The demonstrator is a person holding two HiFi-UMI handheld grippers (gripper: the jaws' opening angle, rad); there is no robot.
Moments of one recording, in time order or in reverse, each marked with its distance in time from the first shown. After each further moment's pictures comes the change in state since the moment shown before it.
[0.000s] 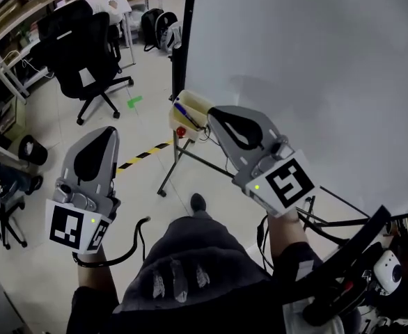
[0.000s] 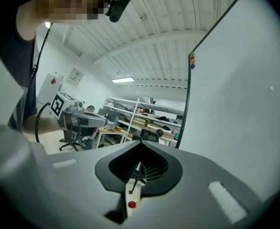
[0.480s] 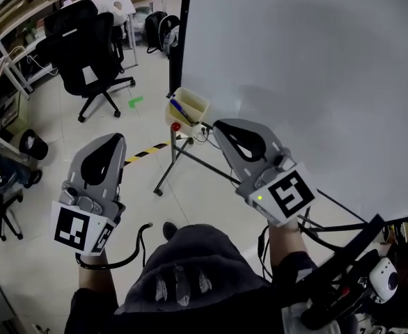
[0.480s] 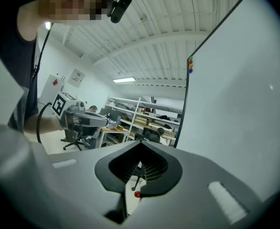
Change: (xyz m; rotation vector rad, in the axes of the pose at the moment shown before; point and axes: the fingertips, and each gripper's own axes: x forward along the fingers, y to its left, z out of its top) left arm -0.015 -0.044 0.005 -0.015 0.015 0.008; right arm -0.047 0.012 0.002 0.009 -0.003 0.012
